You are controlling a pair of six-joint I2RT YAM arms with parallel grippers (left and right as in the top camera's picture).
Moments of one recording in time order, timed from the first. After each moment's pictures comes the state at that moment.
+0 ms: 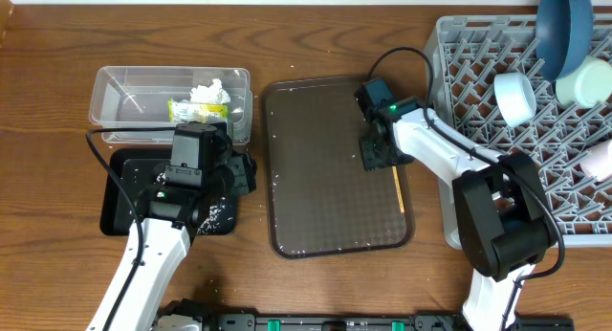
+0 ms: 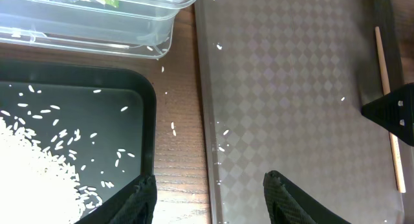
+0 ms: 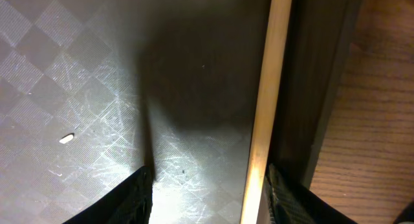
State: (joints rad) left arm -0.17 1.15 0.77 -0.58 0.17 -0.33; right arm 0.44 2.00 1.33 -0.80 0.10 0.29
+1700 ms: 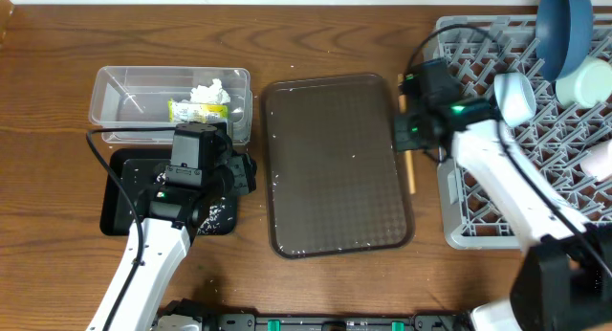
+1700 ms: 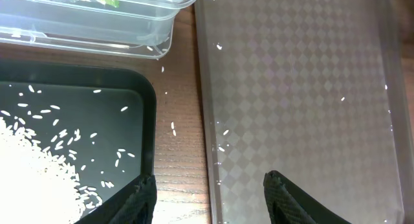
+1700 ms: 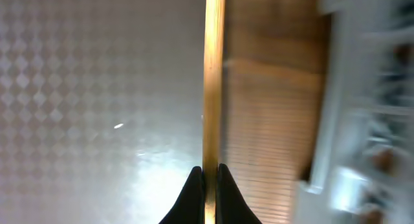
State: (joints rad) left arm -0.17 1.15 0.77 -0.58 0.17 -0.33; right arm 0.28 1.66 1.26 -0.77 0.00 0.20
